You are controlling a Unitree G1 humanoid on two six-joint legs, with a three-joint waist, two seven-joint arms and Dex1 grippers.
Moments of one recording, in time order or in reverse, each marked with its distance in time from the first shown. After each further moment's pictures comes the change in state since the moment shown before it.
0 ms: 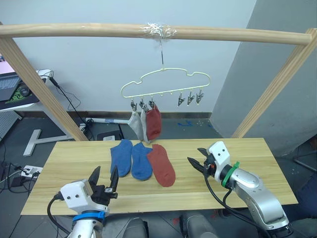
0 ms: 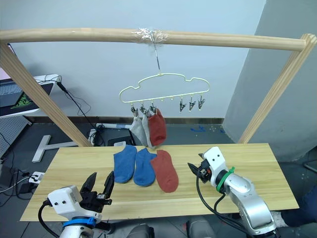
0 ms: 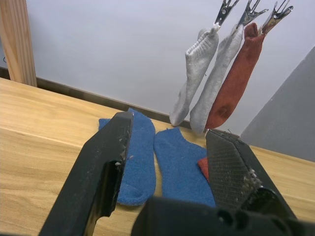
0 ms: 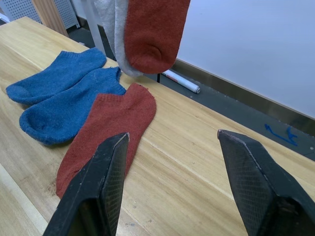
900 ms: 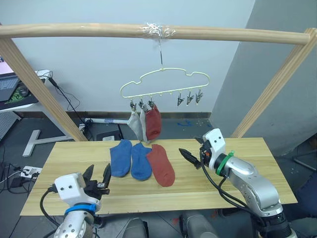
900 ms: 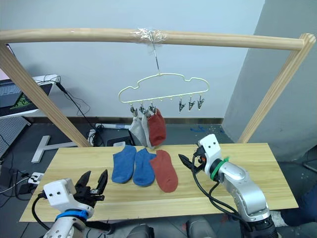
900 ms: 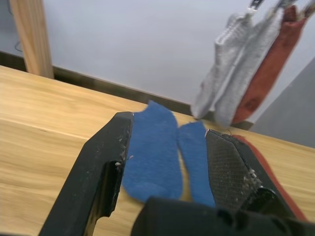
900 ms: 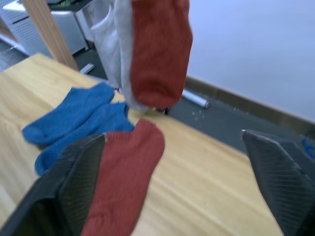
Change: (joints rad) left arm -0.126 0.111 0.145 0.010 -0.086 0.209 -0.031; right arm -0.164 0.072 -0.023 -0.043 0.079 0.177 -0.043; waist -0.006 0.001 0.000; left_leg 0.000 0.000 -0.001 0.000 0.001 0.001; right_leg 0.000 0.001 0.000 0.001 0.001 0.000
